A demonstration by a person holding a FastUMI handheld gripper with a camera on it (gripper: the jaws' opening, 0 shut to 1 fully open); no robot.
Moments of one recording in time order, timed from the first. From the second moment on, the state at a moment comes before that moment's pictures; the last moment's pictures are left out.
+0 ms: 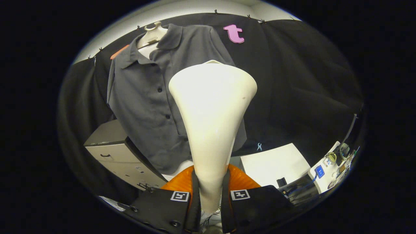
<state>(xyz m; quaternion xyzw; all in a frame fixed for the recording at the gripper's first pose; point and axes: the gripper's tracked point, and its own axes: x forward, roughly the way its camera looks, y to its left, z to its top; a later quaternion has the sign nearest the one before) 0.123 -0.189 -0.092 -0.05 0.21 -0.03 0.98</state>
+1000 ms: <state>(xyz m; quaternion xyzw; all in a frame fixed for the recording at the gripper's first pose) 0.030 -0.049 0.000 -0.04 0.06 -0.02 1.00</state>
